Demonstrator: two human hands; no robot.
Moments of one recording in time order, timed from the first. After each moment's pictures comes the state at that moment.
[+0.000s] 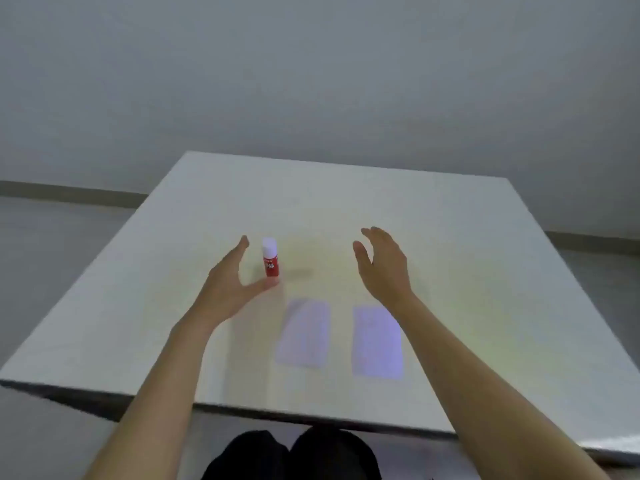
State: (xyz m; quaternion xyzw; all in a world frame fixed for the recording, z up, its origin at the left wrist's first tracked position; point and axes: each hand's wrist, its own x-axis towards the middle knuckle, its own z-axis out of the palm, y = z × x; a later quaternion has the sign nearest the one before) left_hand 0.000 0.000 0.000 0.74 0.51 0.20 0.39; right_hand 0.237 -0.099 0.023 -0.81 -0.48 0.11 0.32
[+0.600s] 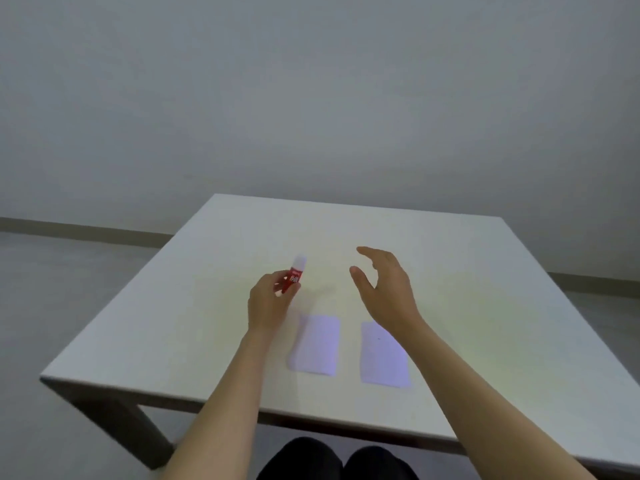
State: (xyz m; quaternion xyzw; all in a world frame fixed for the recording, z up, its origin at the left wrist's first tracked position) left_hand 0.040 -0.025 -0.018 0.67 0.50 0.39 0.38; right_hand 0.197 -0.148 0.060 -0.73 -0.53 0.08 0.43
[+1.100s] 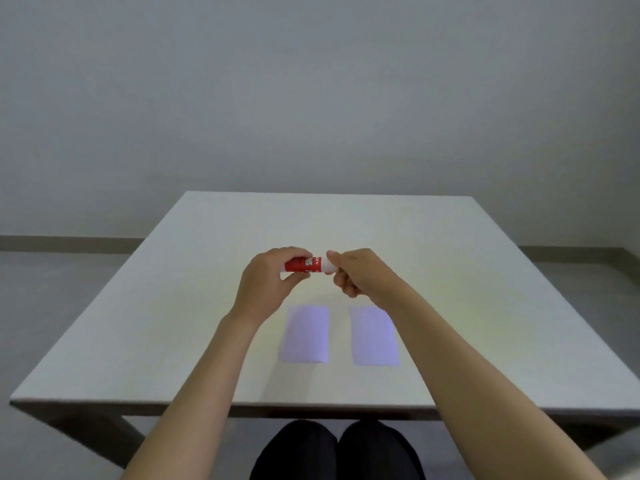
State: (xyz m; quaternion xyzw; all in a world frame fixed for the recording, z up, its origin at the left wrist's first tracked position) left_hand 0.039 -0.040 0.034 0.85 0.28 0.37 0.24; right_hand 0.199 -0.131 0.072 -0.69 -0.39 0.41 0.45
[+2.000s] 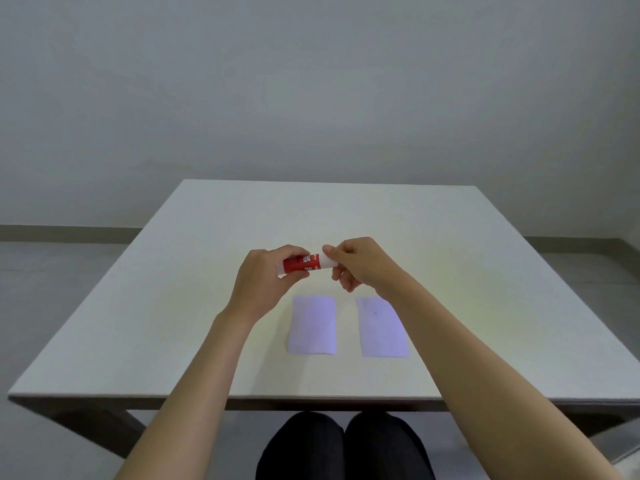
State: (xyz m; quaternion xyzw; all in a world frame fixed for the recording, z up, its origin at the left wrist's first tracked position) left_hand 0.025 -0.033 0.026 0.86 0.31 0.33 0.23; right_hand 0.192 -0.120 0.064 -0.70 -0.44 0.37 0.43
